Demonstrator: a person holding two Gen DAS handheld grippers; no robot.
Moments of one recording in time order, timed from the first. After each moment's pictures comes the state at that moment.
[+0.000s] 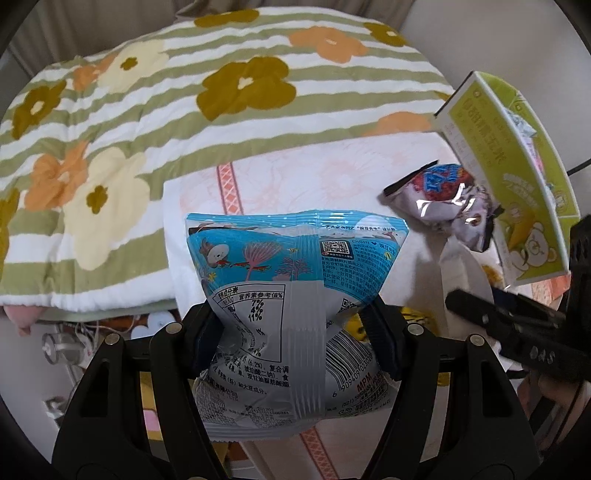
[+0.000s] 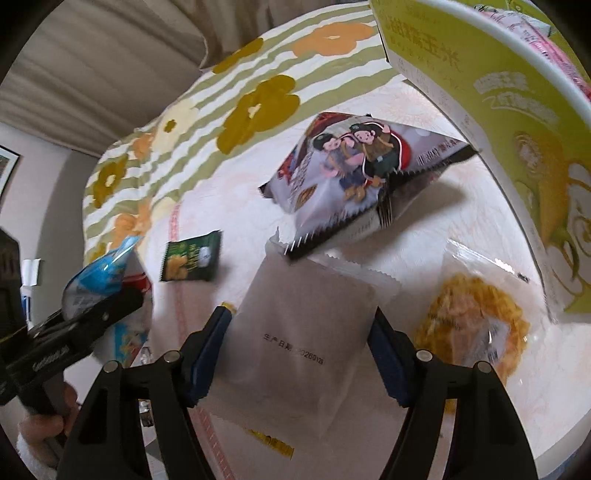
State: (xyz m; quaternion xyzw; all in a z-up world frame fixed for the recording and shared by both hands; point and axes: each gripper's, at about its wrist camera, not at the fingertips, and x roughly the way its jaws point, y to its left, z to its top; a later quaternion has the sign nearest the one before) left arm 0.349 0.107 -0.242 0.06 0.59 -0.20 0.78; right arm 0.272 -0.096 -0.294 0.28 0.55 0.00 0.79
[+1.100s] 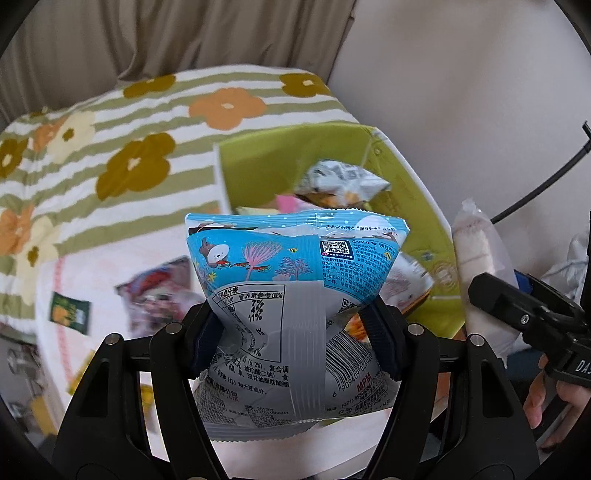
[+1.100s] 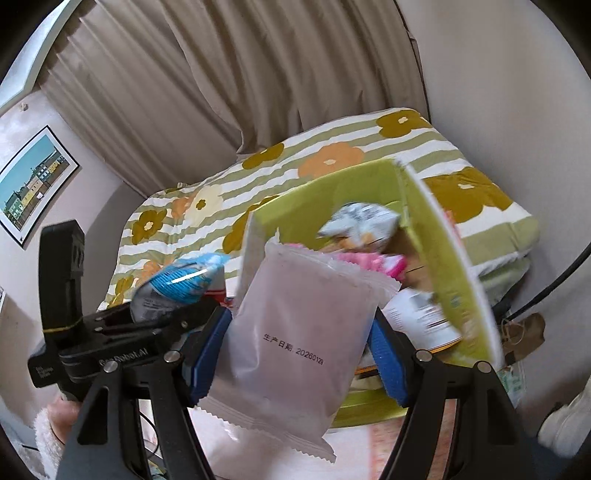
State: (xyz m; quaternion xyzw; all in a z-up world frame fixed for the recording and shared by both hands) left arm 0.279 -0.211 -0.144 0.02 0.52 -0.23 0.82; right arm 0.215 -0.378 -0.157 0.21 0.42 0.07 0.88
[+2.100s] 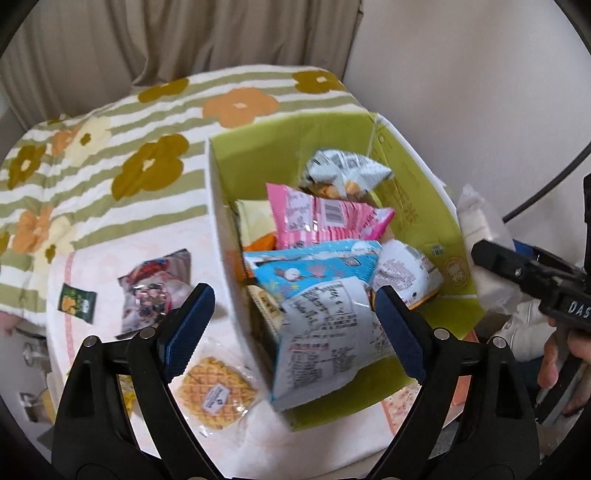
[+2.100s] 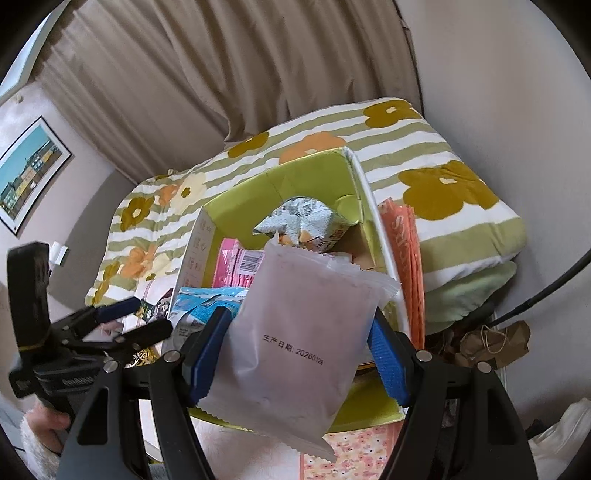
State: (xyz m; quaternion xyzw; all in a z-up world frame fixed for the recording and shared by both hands) left arm 0.260 -0.232 -0.145 0.05 0.50 -0.19 0.84; right arm 0.224 -0.436 -0.182 0.18 0.45 0.08 0.87
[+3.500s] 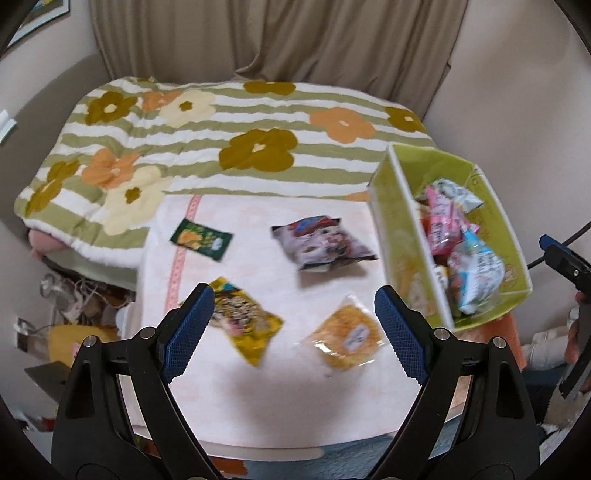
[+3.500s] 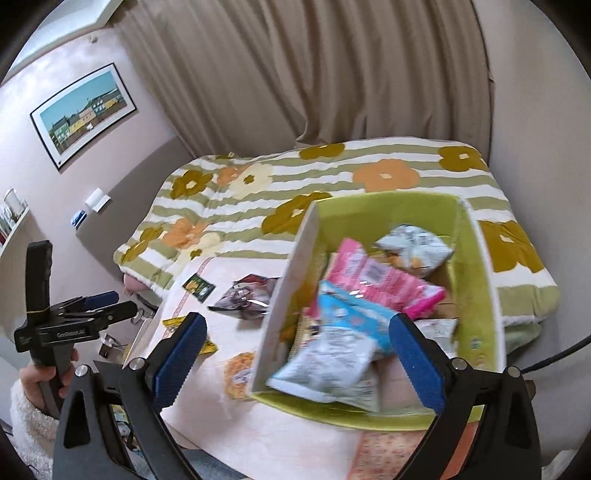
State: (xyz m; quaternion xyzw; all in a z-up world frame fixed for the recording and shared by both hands) left arm 0.205 -0.021 -0.125 -0.03 0.49 -0.07 0.87; right arm 0.208 -0.318 -0.139 0.10 0.40 0.17 0.89
